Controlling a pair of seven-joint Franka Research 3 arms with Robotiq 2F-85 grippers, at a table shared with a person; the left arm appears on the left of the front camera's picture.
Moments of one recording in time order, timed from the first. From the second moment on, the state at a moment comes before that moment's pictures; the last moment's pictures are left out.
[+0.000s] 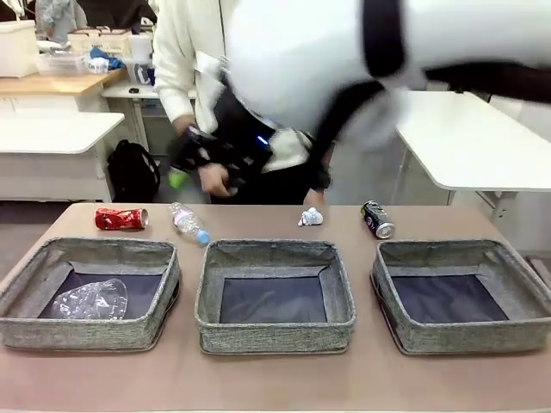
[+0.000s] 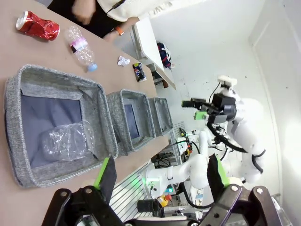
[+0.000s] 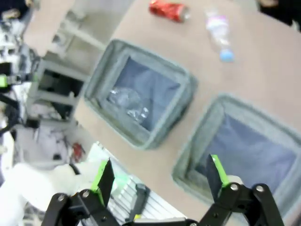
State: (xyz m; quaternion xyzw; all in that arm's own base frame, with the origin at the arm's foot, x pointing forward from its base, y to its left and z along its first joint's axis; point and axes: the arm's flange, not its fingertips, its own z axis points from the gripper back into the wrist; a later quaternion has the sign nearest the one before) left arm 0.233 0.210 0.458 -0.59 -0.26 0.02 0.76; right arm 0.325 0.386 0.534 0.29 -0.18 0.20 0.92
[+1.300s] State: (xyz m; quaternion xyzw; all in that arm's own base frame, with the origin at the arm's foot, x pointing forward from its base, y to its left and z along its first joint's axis) left arm 0.233 0.210 0.458 -0.59 -0.27 0.02 0.76; right arm 0.329 0.143 0.484 0.60 -0.12 0.04 0.79
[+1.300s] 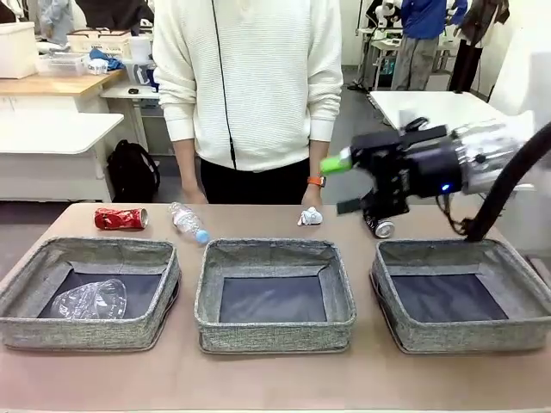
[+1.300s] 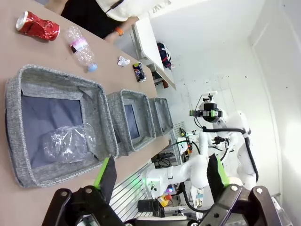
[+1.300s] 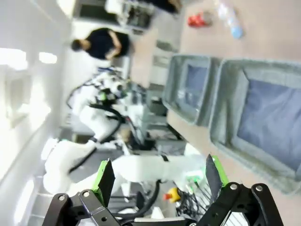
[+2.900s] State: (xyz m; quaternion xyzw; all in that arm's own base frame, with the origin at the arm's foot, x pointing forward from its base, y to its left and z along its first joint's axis) left arm 0.233 0.210 0.457 -0.59 -0.27 0.02 0.76; right arm 0.363 -0.052 0.392 0.69 -0.17 -0.10 0.70
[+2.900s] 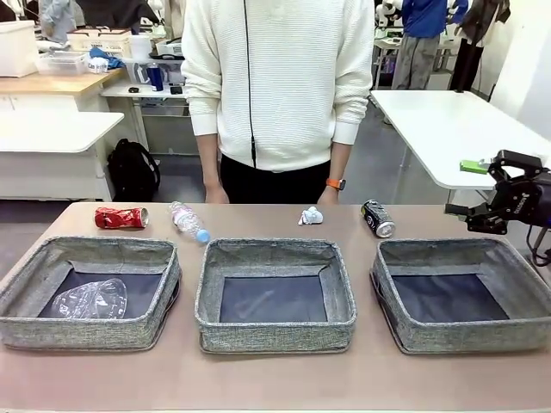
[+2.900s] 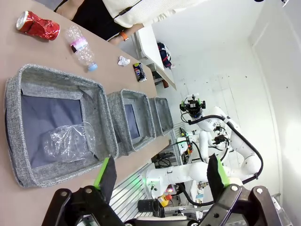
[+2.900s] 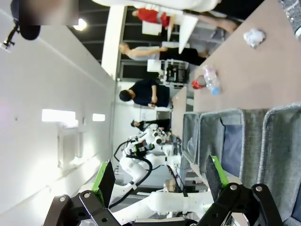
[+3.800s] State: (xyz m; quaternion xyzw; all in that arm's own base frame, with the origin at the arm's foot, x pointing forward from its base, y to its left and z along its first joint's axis) left arm 0.233 0.210 0.457 -0.59 -0.27 0.02 0.76; right arm 0.363 -0.052 0.392 0.69 -0.17 -0.10 0.70
